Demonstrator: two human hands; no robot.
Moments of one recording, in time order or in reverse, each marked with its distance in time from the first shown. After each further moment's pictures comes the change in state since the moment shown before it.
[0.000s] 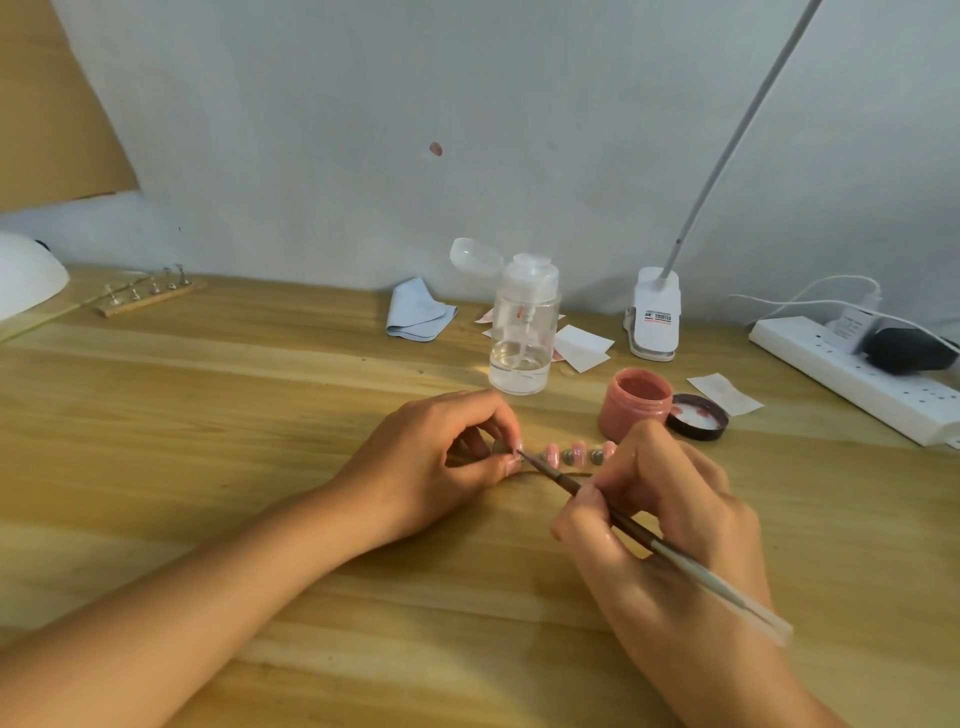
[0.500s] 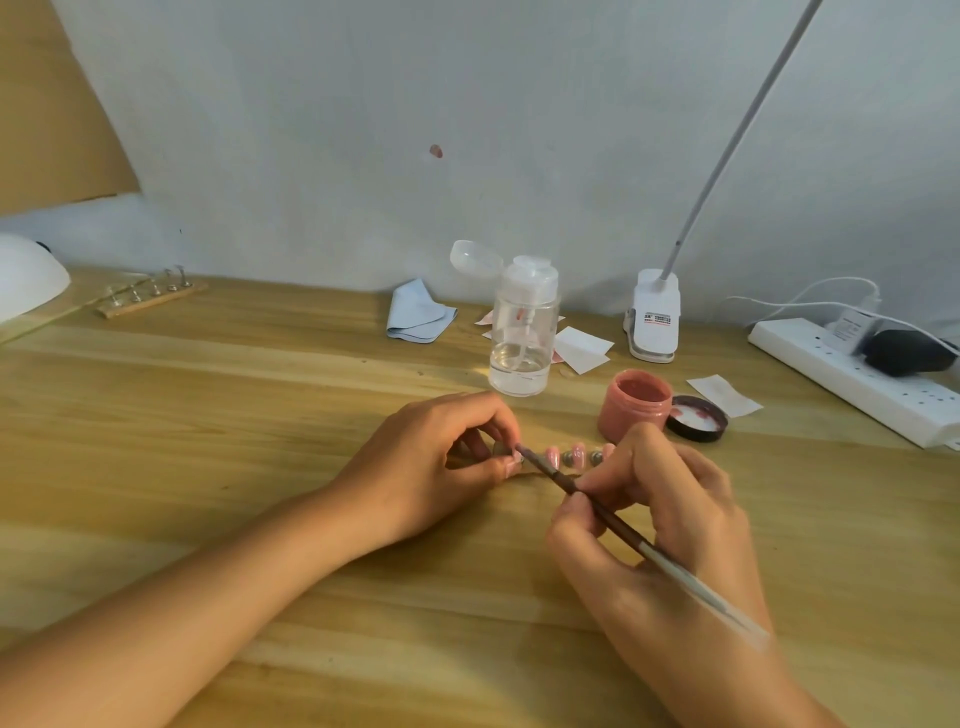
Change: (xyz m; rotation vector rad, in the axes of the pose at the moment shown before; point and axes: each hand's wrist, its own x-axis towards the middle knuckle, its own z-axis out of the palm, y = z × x) left_hand -0.001 0.000 0.000 0.022 0.002 0.011; right_hand 0.002 -0.001 0.002 -0.021 -0.010 -0.047
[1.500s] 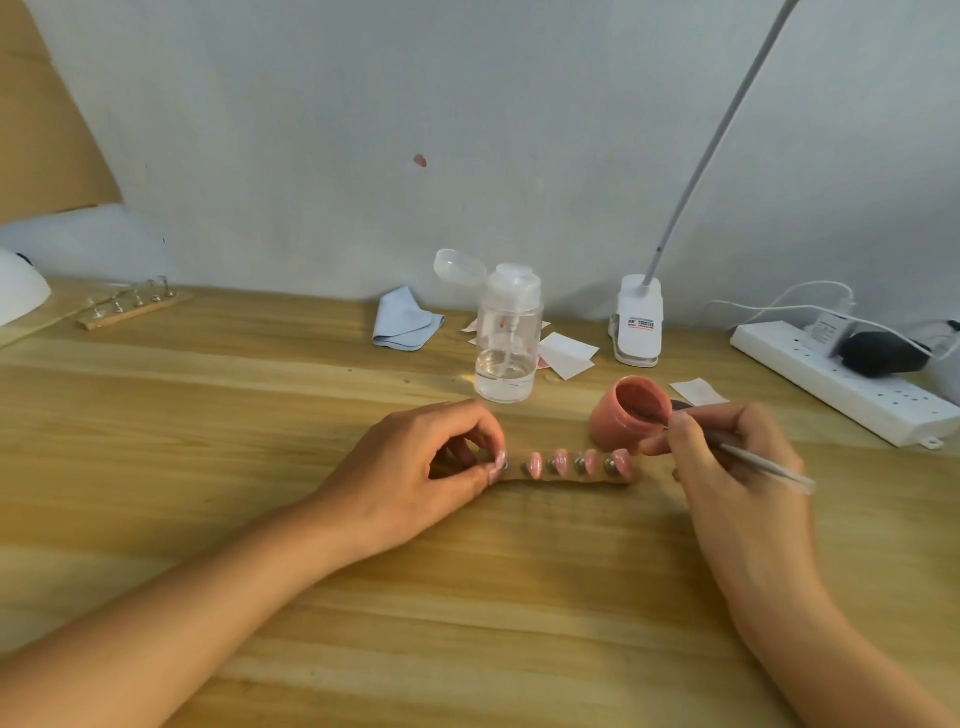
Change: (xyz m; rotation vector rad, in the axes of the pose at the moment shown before) left_hand -0.002 -0.002 -0.002 -0.057 -0.036 0.046; right_hand 0.028 0.059 -0.016 0.344 0.251 0.512
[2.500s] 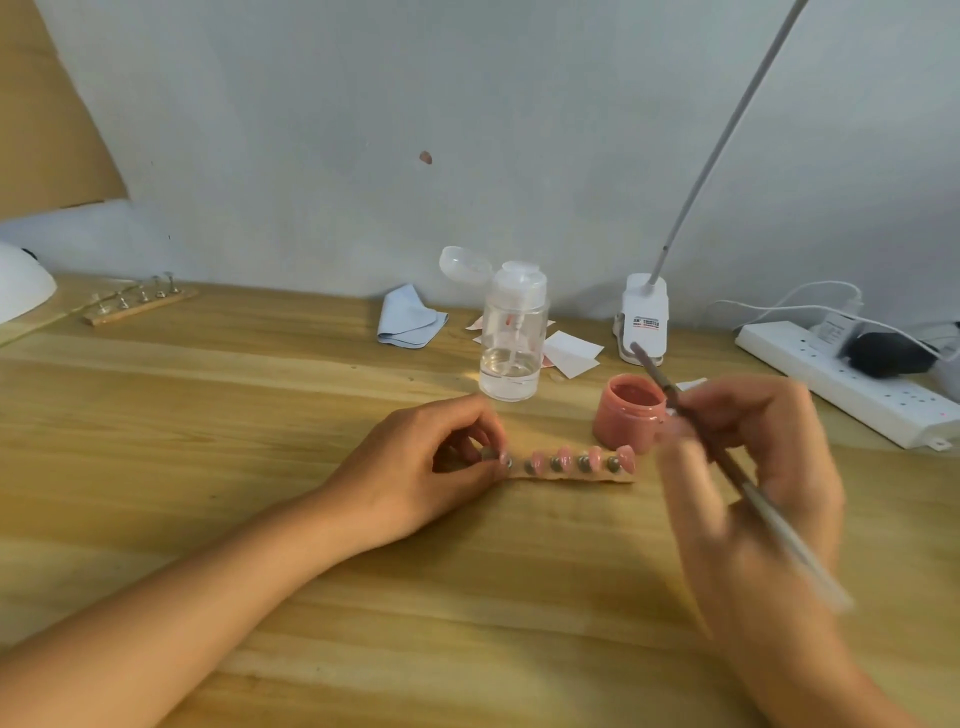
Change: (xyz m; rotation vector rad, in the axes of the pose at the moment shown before) left_hand 0.003 0.000 0.001 -0.042 0.002 -0.078; right_hand -0.027 -0.029 0.004 -0.075 -0.025 -0.411
